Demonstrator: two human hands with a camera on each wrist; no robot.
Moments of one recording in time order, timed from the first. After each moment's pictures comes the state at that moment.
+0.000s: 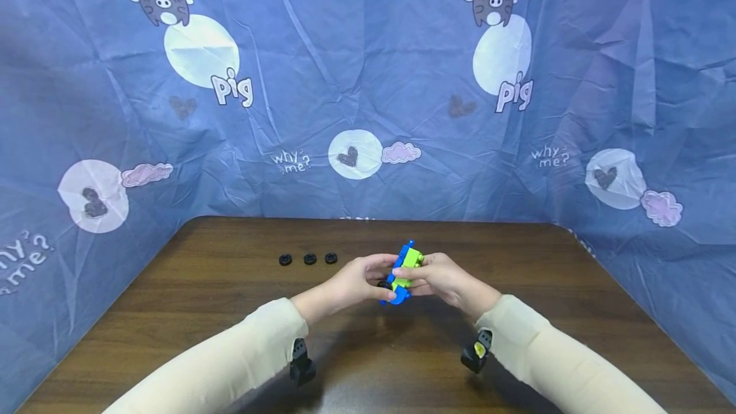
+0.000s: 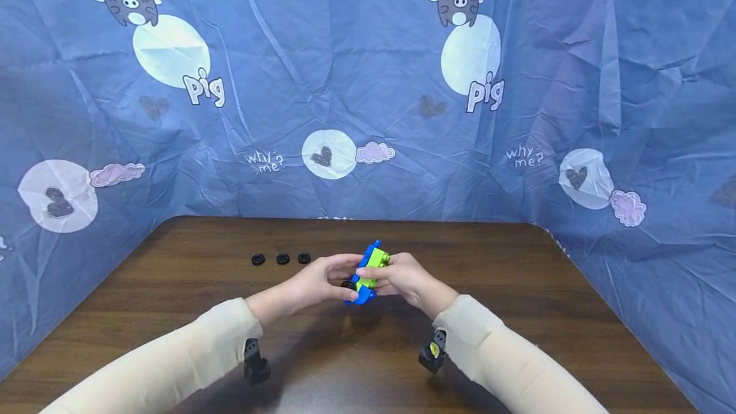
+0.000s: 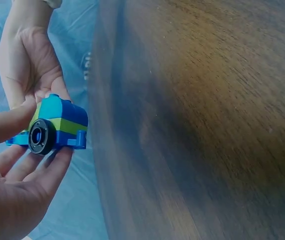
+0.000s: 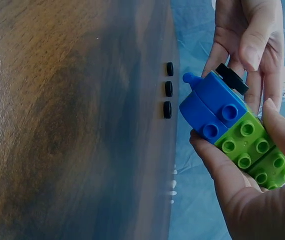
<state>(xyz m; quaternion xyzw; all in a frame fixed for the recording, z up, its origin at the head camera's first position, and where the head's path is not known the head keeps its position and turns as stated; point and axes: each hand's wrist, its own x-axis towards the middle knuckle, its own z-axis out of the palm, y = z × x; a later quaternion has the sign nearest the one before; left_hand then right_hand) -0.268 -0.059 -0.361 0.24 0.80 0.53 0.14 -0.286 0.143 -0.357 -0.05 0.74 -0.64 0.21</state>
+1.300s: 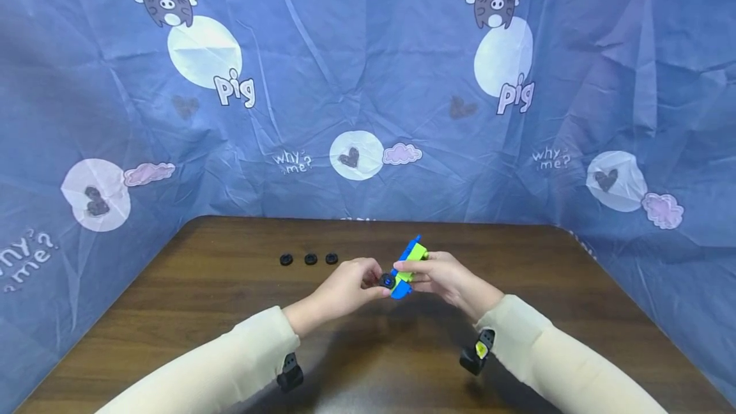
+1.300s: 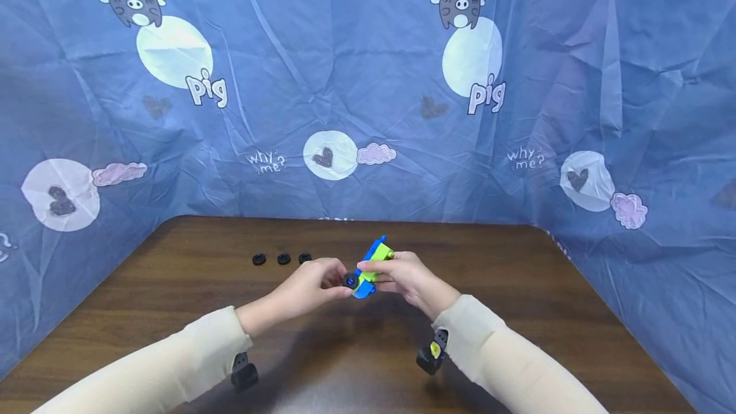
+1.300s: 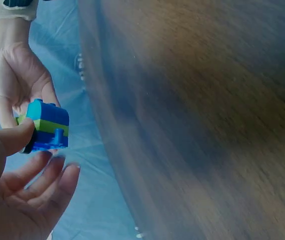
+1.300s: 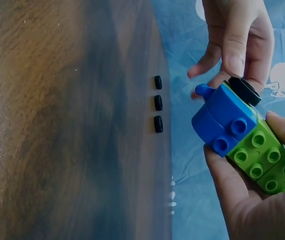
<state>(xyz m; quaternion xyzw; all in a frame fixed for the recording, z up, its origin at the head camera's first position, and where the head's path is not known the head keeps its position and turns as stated) -0.252 -0.067 -0.357 0.28 0.89 0.35 -0.03 -0.283 0.140 -0.351 -0.01 0.72 -0.66 0.19</state>
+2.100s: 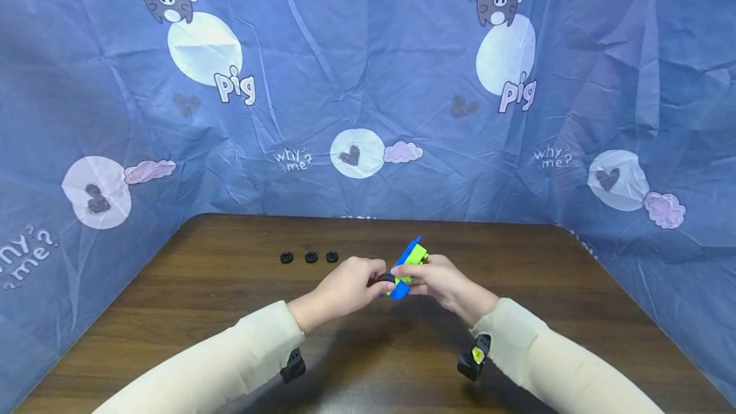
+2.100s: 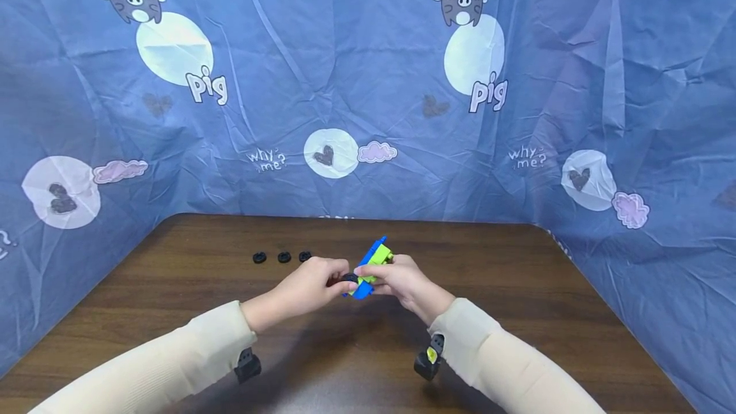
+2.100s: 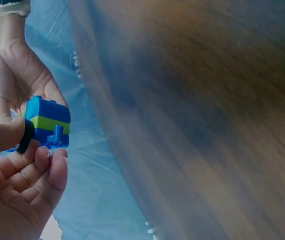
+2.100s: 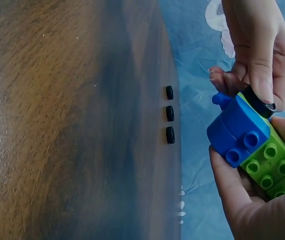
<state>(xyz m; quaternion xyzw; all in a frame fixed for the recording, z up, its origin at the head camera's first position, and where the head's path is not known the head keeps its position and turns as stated) -0.250 -0.064 -0.349 0.30 0.91 0.27 -0.05 -0.279 0.130 -0.357 0.01 0.72 -0.67 0.18</state>
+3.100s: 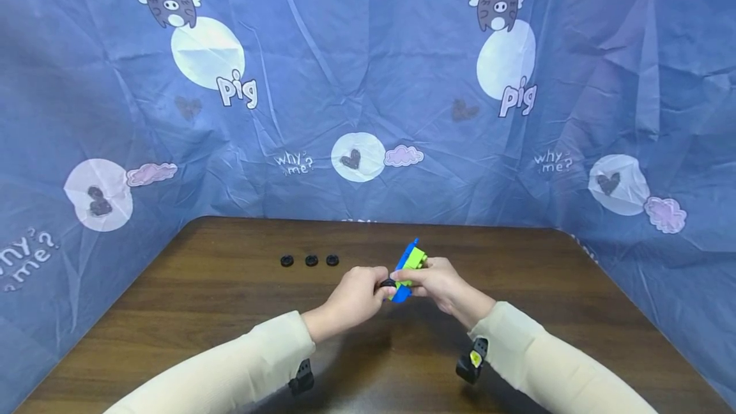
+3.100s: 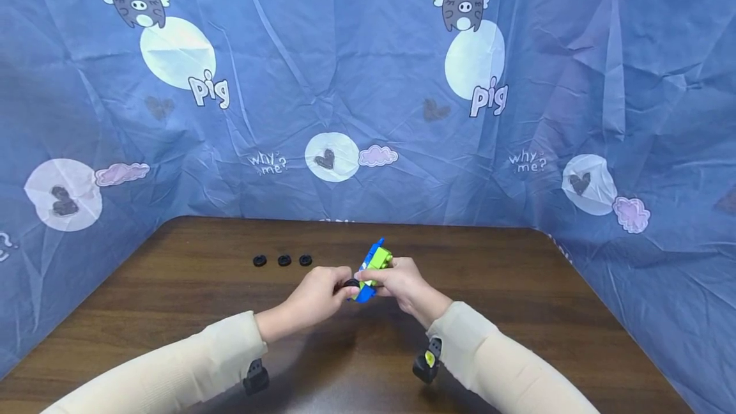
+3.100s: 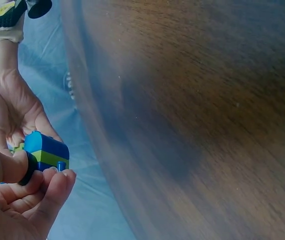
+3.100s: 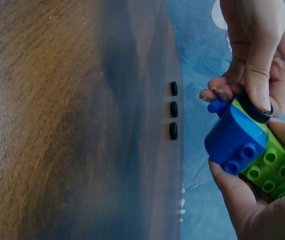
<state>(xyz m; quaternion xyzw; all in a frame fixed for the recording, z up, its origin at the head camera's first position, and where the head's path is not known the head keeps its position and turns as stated) -0.244 -0.050 -0.364 0.26 0.91 0.30 -0.10 -0.279 0.126 -0.362 0.02 0.73 -0.67 0.13</state>
